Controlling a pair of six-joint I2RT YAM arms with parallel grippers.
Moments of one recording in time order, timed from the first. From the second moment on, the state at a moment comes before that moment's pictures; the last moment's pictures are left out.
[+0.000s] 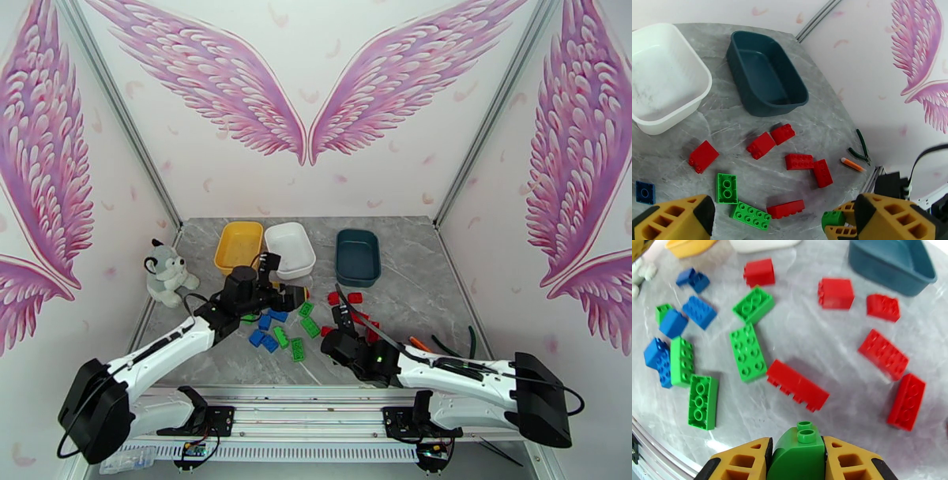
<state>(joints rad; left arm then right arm) -0.60 1.15 0.71 0.06 0.35 -0.50 1.11 1.15 0.70 -0.54 0.53 0.76</state>
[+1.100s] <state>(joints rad) -0.70 1.21 0.76 -0.02 0.17 -0.24 0.36 1.98 1.62 -0.61 0.30 0.52</state>
